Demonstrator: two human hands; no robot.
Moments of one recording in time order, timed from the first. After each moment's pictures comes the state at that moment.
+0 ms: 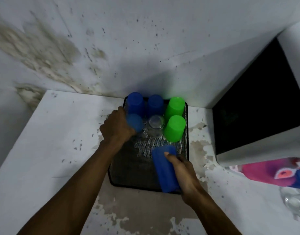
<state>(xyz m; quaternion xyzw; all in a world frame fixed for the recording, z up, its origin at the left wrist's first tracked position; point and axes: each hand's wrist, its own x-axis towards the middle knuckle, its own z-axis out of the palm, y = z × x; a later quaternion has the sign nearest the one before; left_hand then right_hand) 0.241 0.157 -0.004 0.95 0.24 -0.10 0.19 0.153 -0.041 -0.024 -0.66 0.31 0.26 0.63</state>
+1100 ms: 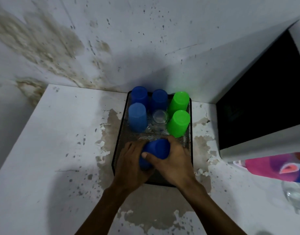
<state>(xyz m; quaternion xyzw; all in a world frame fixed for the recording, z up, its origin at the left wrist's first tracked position) 0.125 0.133 -0.054 0.92 -0.04 0.06 0.39 0.156 -0.010 0.011 -0.89 0.05 0.19 0.42</state>
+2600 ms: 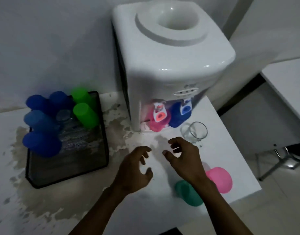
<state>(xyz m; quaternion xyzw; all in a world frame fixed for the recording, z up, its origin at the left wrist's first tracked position) 0.052 -0.111 -0.016 0.86 -0.20 -0.12 0.46 0.022 -0.292 0.033 -0.89 0.20 0.04 0.40</state>
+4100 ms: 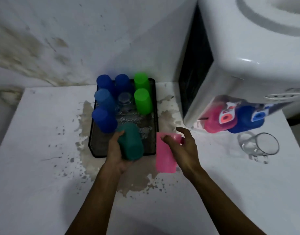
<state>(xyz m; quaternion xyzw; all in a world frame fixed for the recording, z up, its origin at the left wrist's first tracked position) 0.095 0.042 -0.014 0.33 0.47 -0.16 0.80 0.080 -0.145 0.017 -0.74 0.25 0.15 0.60</state>
